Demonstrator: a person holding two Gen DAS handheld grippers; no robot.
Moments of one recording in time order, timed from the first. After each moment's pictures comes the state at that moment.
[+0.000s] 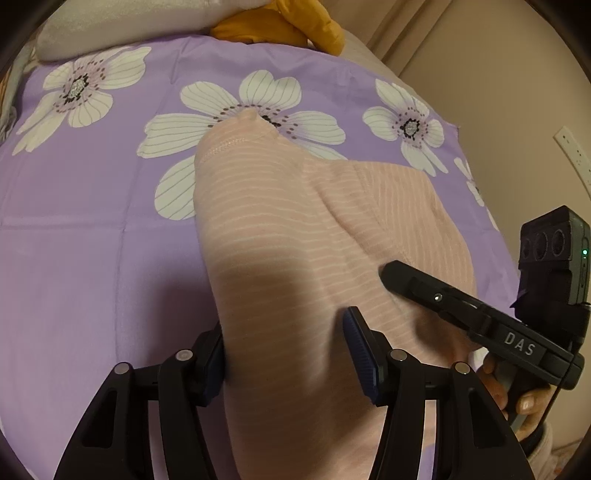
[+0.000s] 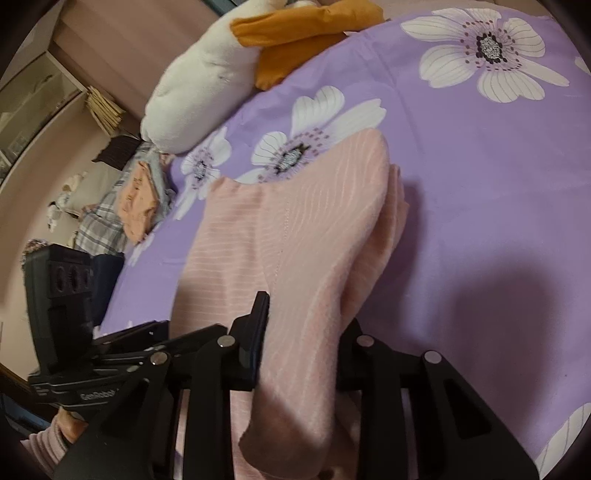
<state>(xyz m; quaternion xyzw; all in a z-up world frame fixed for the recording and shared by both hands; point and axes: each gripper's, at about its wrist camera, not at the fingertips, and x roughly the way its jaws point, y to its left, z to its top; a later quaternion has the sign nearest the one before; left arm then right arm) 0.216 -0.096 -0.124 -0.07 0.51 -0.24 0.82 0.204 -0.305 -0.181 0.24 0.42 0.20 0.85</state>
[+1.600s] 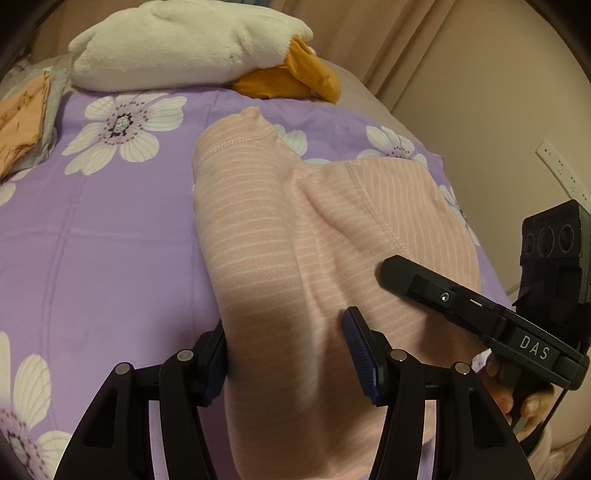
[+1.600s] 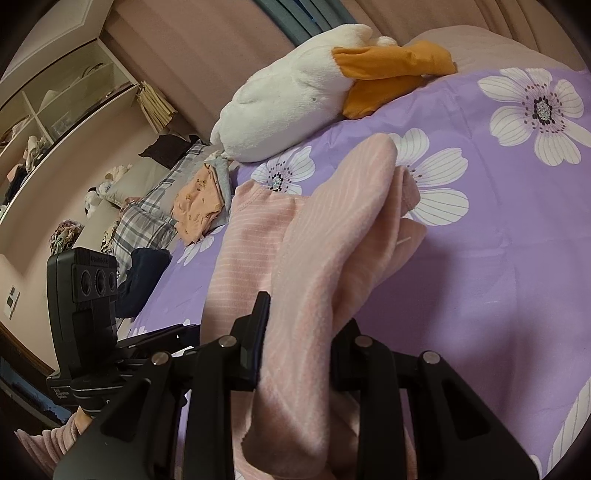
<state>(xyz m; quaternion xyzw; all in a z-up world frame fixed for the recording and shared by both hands) 0.168 -0.046 -0.073 -0.08 0.46 -0.23 0.86 0.170 -0.246 -0.116 0.22 0.36 0.26 0.87</state>
